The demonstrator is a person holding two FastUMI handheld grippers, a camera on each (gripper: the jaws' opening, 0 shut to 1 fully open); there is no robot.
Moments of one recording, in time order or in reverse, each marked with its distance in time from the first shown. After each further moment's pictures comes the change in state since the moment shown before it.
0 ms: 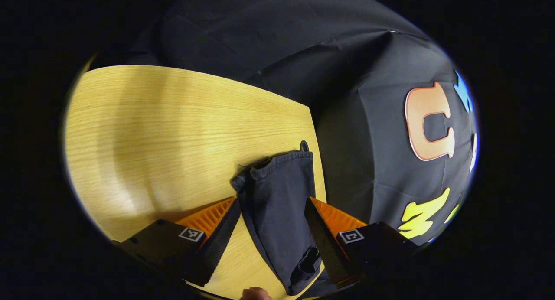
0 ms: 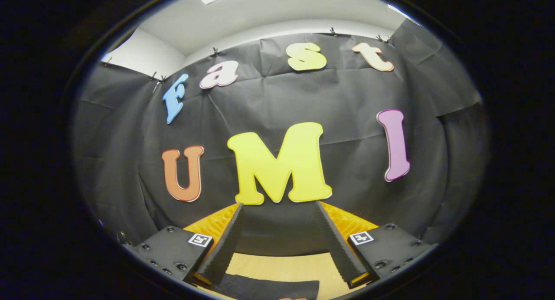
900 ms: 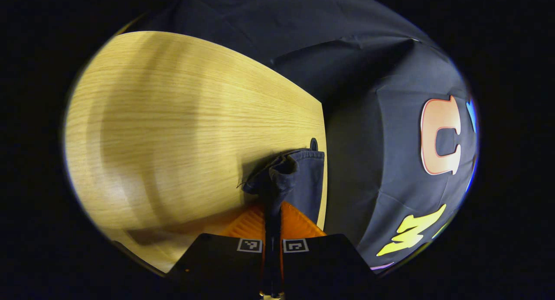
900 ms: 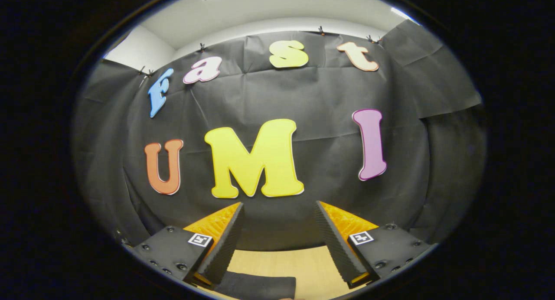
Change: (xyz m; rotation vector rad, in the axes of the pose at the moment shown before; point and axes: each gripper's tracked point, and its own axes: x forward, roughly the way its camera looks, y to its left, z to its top) left arm 0.026 -0.003 -0.007 -0.073 0.024 -0.001; right arm 0.057 0.319 -0.186 -0.022 0.018 -0.105
